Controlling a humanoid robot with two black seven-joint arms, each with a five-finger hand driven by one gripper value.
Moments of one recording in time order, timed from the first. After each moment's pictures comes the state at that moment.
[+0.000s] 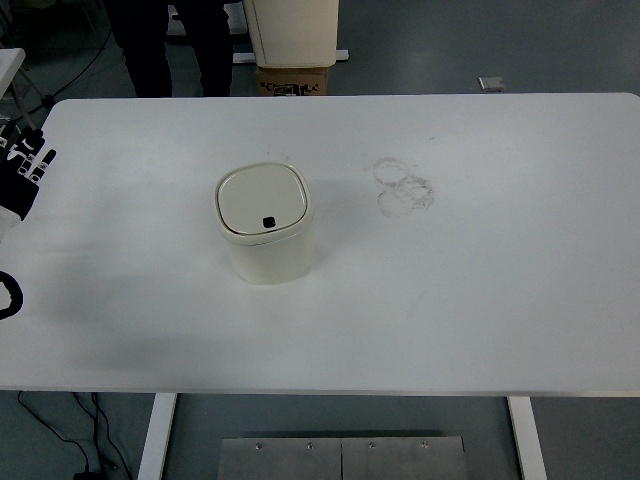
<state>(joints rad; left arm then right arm) -0.71 0.46 -0.70 -0.35 -0.31 -0.48 -0.24 0.04 0.00 0.28 0.10 -0.32 0.06 0.08</state>
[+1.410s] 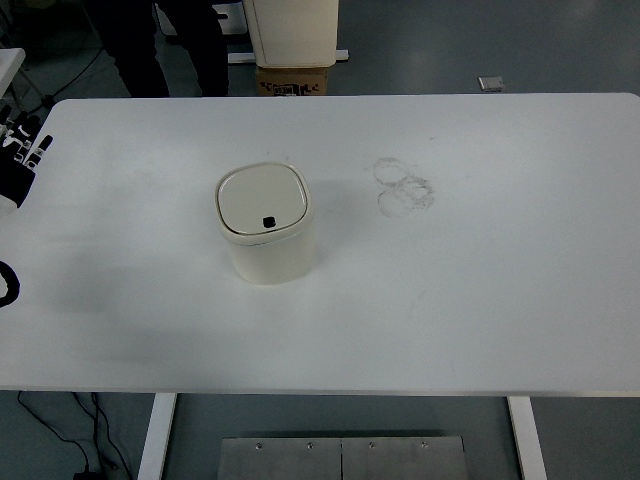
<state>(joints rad) -0.75 0.47 -0.70 -0.35 -0.30 -0.48 -0.25 0.04 0.00 0.28 0.10 -0.32 0.06 0.08</state>
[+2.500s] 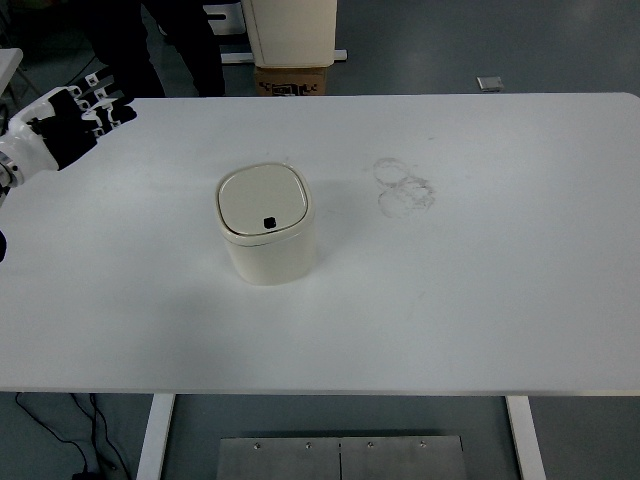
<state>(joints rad) -1.11 0.71 0.02 -0.80 -0.28 -0.48 -0.25 0.04 0.00 0.28 0.10 -0.32 0.06 0.08</state>
